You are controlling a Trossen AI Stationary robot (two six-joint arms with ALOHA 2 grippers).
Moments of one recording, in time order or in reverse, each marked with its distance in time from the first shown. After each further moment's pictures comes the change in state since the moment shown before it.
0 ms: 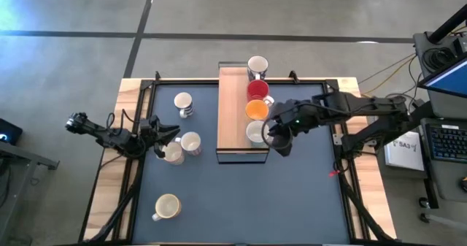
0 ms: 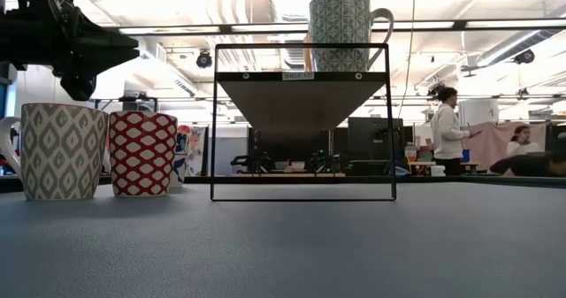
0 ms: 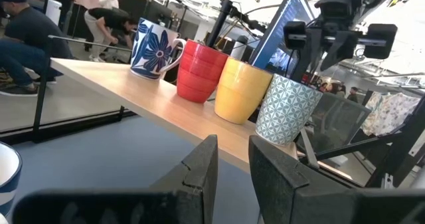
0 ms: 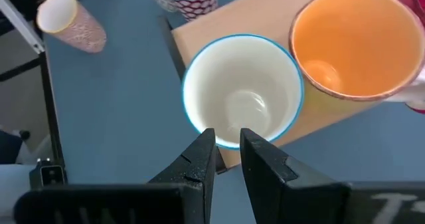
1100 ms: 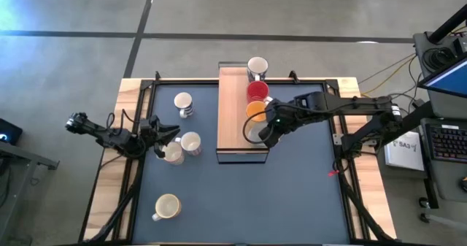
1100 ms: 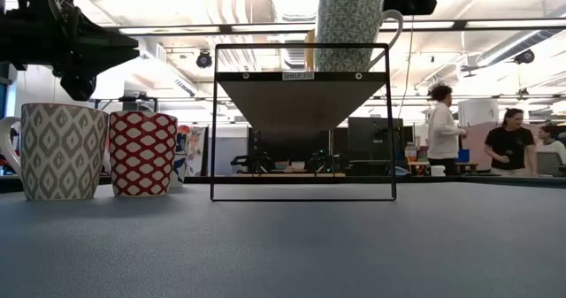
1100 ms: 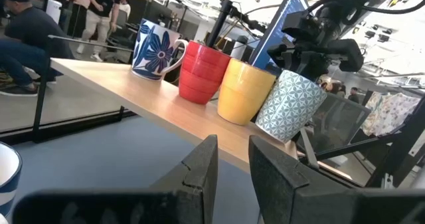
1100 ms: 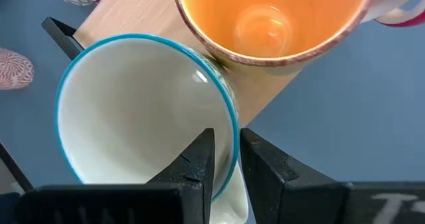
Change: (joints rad) left arm 0.000 0.000 0.000 0.000 0.000 0.000; right arm -0.075 0.103 -0.025 -0.091 0.017 0.324
